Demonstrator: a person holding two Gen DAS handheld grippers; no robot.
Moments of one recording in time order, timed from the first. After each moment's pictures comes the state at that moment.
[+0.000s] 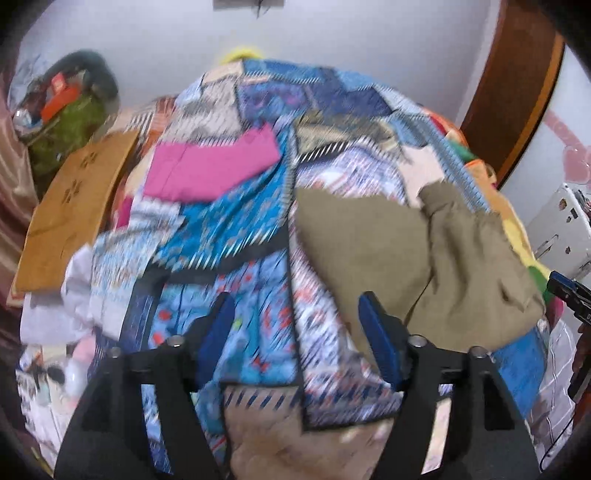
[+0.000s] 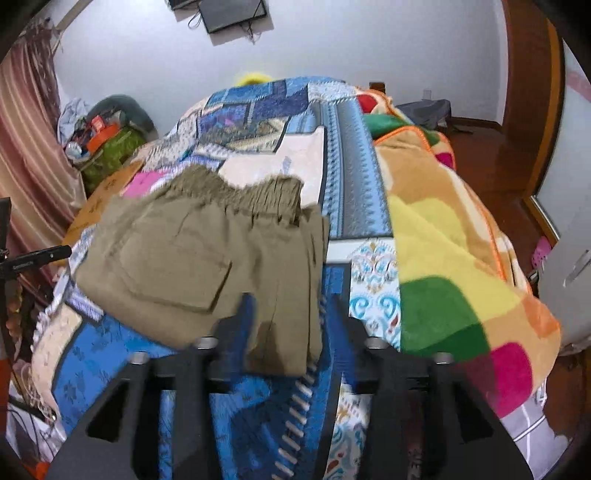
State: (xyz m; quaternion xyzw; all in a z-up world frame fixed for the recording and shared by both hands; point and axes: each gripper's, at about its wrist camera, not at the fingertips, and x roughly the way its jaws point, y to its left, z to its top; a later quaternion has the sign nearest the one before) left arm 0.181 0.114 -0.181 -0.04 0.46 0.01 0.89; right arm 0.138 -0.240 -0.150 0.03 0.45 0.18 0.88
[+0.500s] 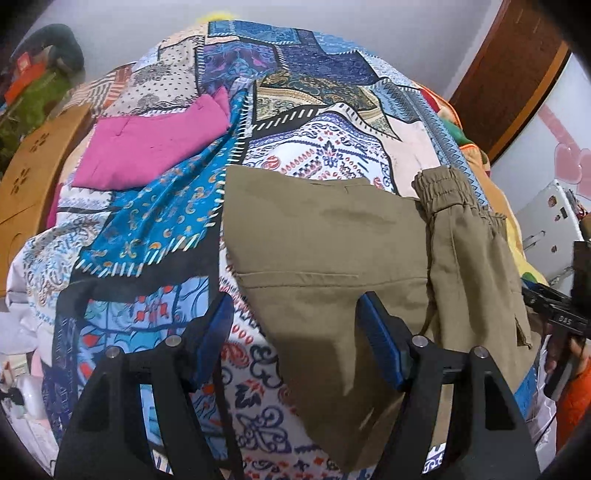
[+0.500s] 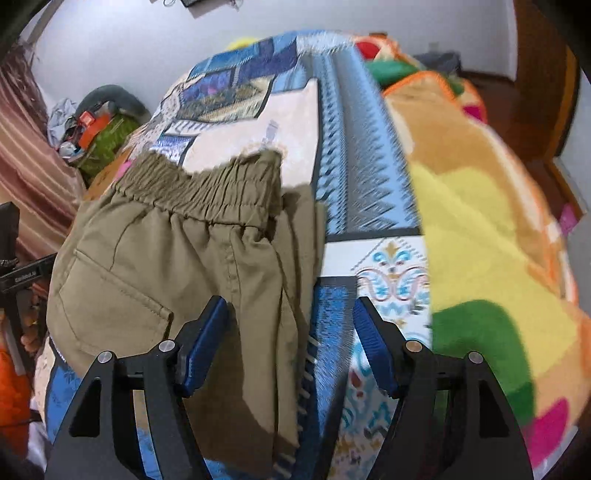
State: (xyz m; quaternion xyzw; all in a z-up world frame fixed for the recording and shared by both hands) left arm 0.243 0.095 -0.230 -0.08 0.52 -0.05 0.85; right arm 0.207 -0.240 -0.207 0.07 0.53 0.21 0.82
